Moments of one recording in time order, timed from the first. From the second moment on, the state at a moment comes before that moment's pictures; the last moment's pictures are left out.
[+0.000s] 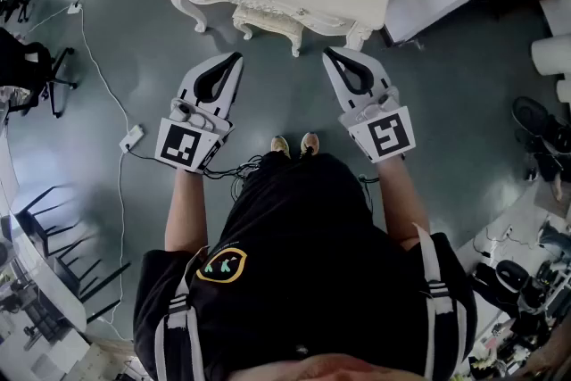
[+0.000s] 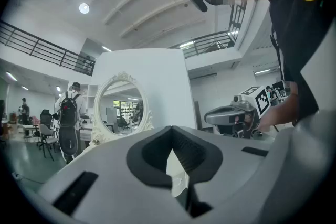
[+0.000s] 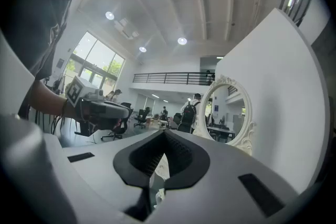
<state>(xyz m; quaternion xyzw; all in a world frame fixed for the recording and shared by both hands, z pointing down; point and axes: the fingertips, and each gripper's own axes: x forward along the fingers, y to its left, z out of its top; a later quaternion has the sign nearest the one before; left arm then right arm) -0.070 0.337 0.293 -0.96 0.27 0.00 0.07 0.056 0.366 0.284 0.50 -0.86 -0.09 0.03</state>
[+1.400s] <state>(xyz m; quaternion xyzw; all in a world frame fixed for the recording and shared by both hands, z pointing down) -0.063 0.326 0.299 -0.96 0.27 0.00 0.07 0.060 0.351 0.292 0.48 -0.87 -0.08 0.02</state>
